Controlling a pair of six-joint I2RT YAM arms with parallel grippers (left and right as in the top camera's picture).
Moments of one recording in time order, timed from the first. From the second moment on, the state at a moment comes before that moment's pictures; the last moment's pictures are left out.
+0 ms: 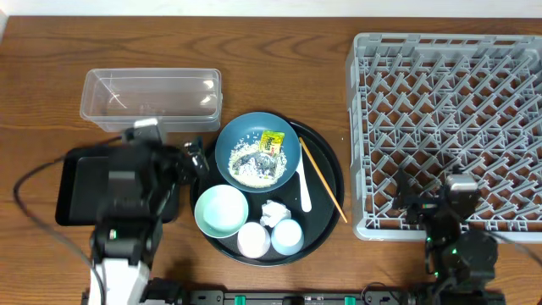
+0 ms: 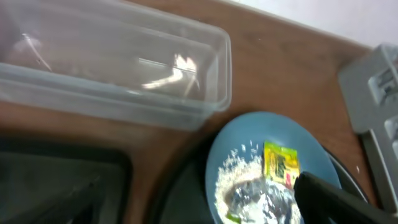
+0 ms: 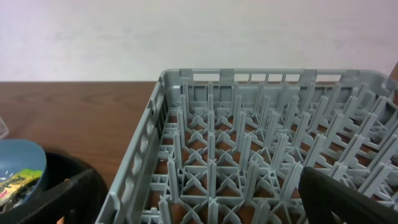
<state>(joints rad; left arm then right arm) -0.05 0.90 0.70 -0.44 0.10 -0.31 0.02 0.24 0.27 -0.20 -0.02 0.04</state>
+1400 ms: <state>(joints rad) -0.49 1.78 1.11 -0.55 0.14 -0.25 0.02 1.01 0.83 -0.54 -0.07 0.04</state>
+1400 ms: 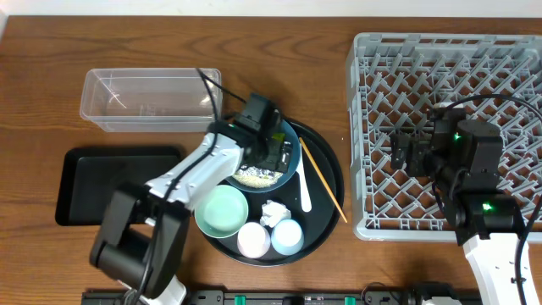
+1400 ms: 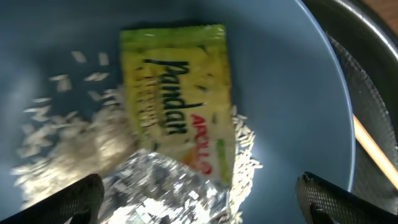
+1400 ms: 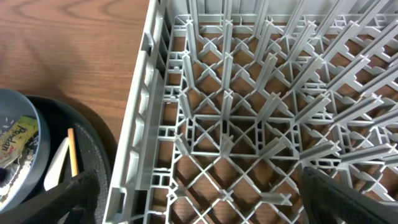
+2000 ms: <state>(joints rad) -0.52 1.85 1.11 -0.51 0.05 -0.25 0.02 1.01 0.83 -0.54 -0.07 0.04</state>
